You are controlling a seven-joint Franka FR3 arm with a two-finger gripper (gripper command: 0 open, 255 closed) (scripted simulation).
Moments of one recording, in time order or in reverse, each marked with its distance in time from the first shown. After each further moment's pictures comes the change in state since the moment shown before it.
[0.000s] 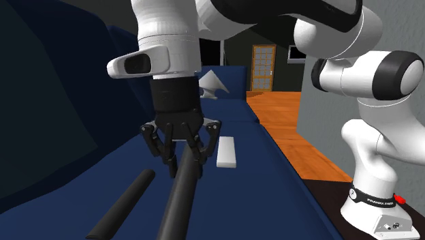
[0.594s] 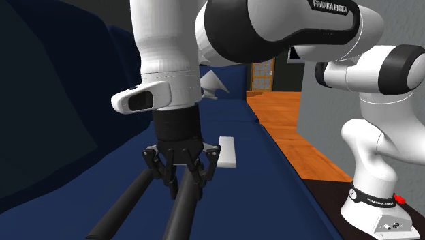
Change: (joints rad) arm 0.013 -0.049 -0.002 -0.196 -0.005 0.148 -0.003
